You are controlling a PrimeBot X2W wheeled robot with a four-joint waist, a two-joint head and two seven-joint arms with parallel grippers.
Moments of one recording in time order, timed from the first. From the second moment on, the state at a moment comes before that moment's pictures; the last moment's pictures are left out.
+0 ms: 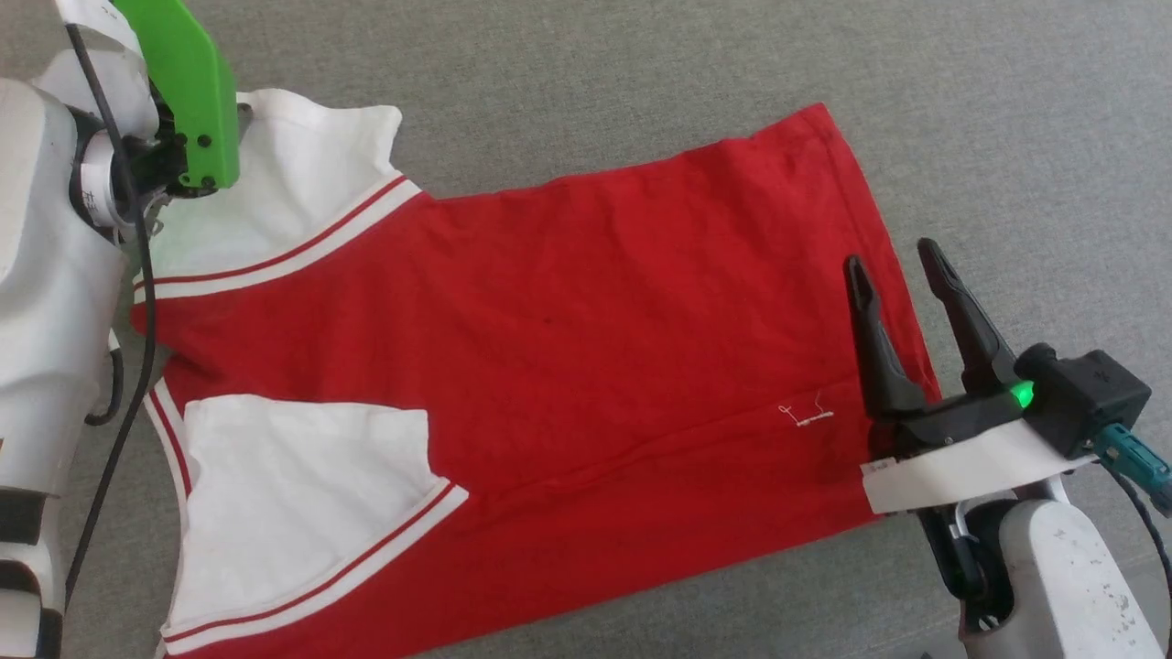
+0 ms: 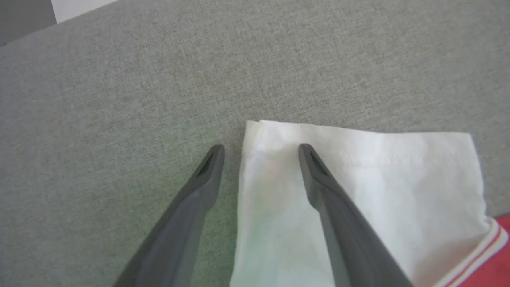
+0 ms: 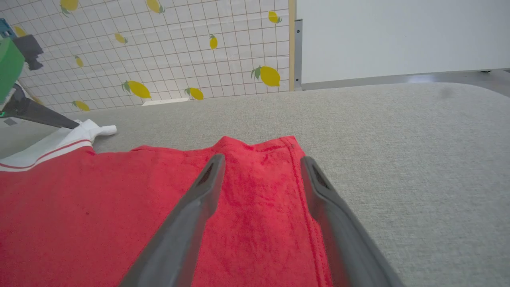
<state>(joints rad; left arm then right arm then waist) -1.08 0.51 -0.48 0.57 -0.61 0.04 0.85 -0.20 -0.10 0.12 -0.01 0.25 0.13 -0.19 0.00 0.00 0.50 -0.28</state>
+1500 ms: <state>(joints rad) -1.01 0.49 -0.48 0.48 -0.65 -0.01 0.61 -0.89 -0.05 -0.06 0.56 0.07 0.13 0.76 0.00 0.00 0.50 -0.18</state>
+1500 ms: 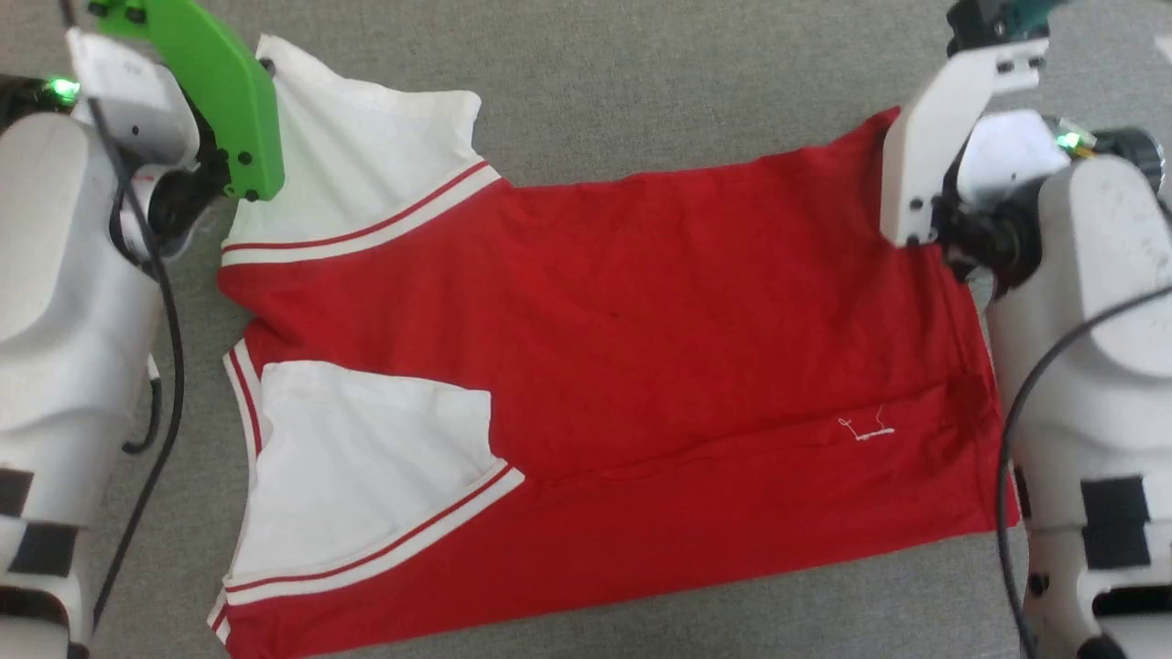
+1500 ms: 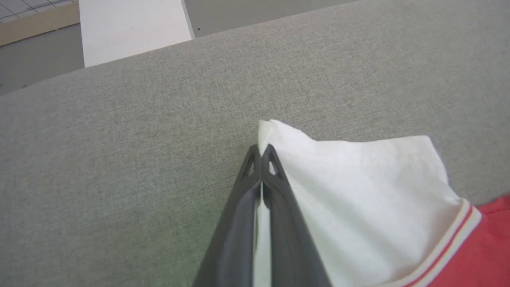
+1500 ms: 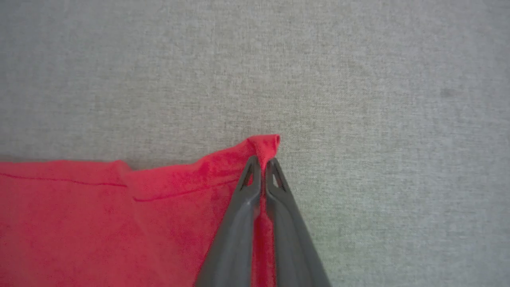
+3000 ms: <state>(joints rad) 0.03 0.43 -0.47 0.10 -0.84 0.08 0.13 -0.23 -0.30 0.07 0.38 0.26 0.13 0.53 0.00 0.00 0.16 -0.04</state>
